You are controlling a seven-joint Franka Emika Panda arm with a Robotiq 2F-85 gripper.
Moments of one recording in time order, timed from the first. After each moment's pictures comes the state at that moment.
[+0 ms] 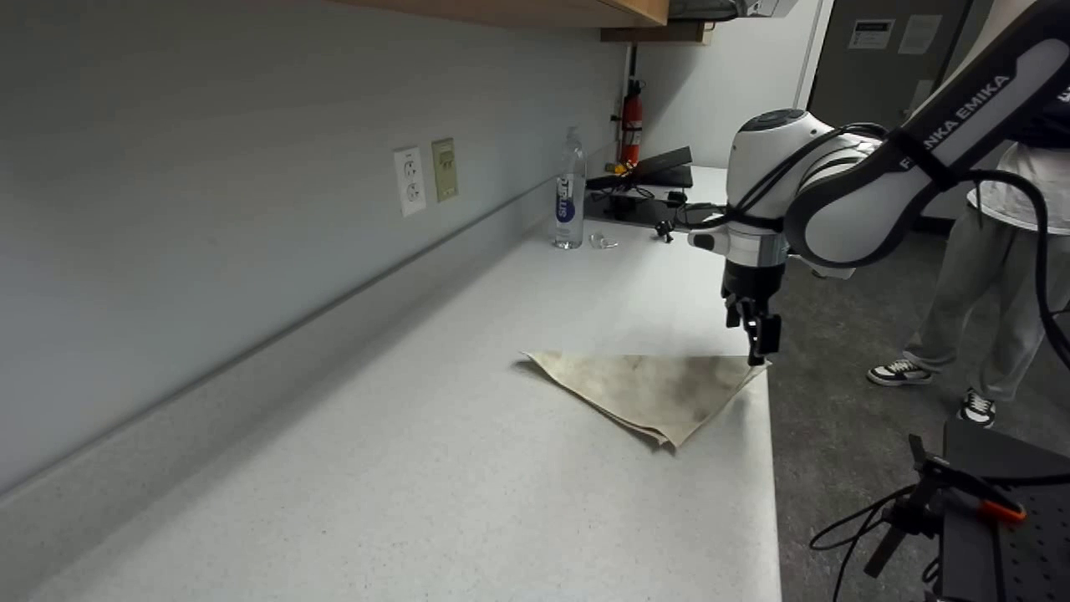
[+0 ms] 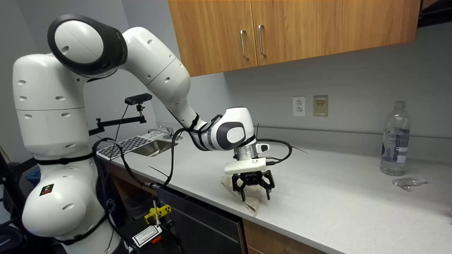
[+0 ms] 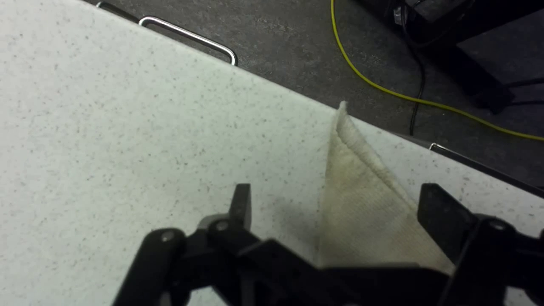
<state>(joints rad) -0.10 0.20 -0.07 -2.38 -0.36 2.54 -0.57</state>
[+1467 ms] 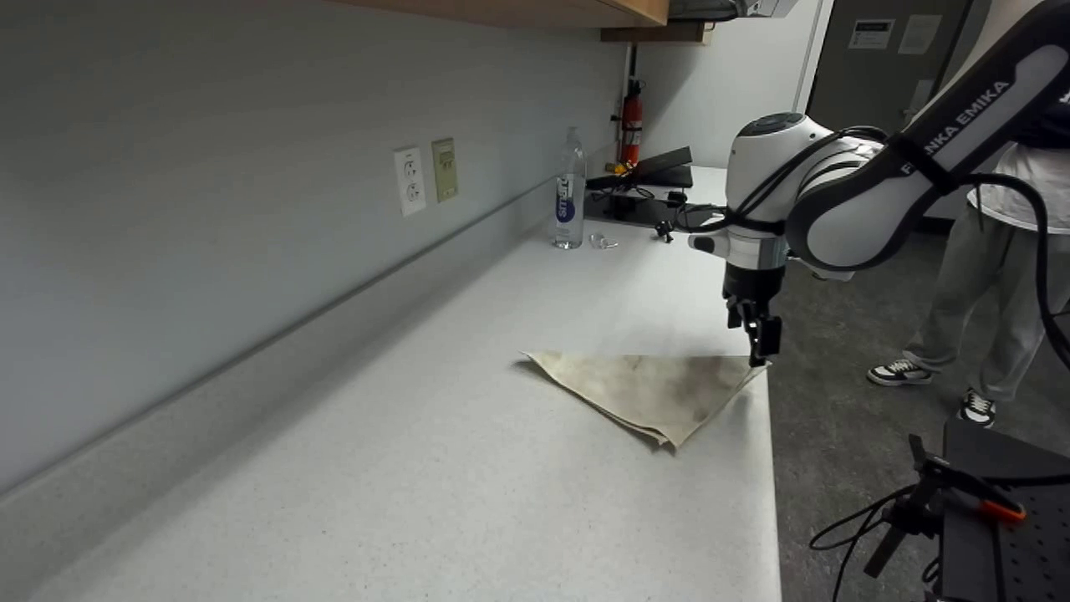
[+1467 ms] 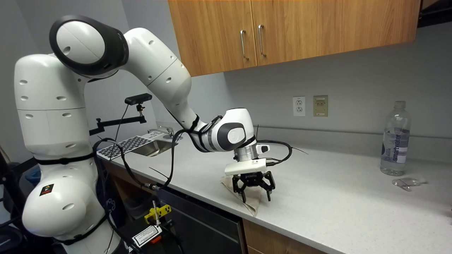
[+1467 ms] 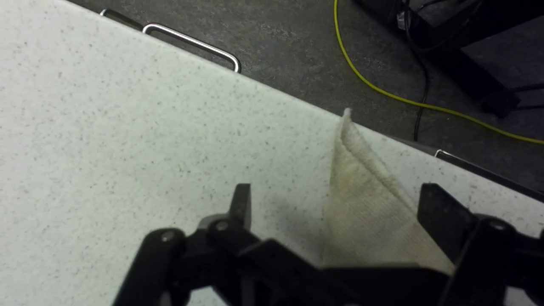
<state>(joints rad) -0.10 0.21 -0.07 -2.38 -0.39 2.54 -0.54</state>
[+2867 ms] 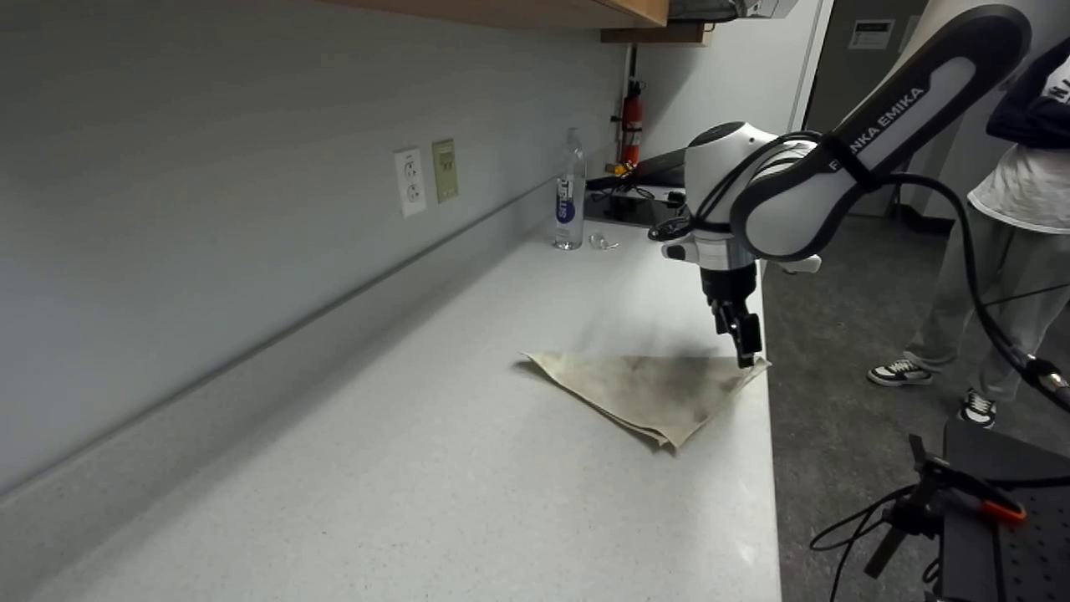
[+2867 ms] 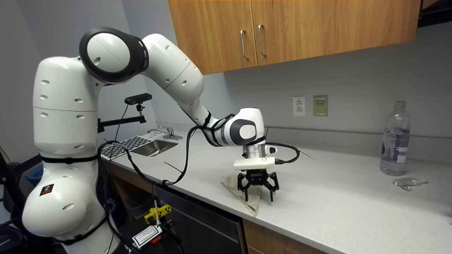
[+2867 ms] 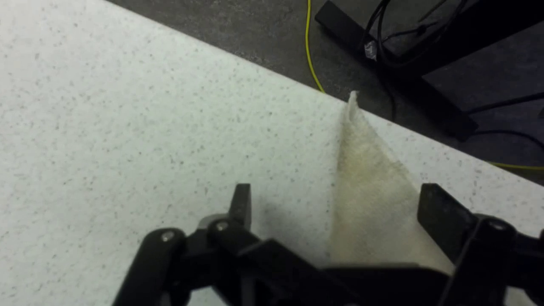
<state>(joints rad) -0.10 0.33 -0.04 -2.20 -0.32 2.34 -0.60</state>
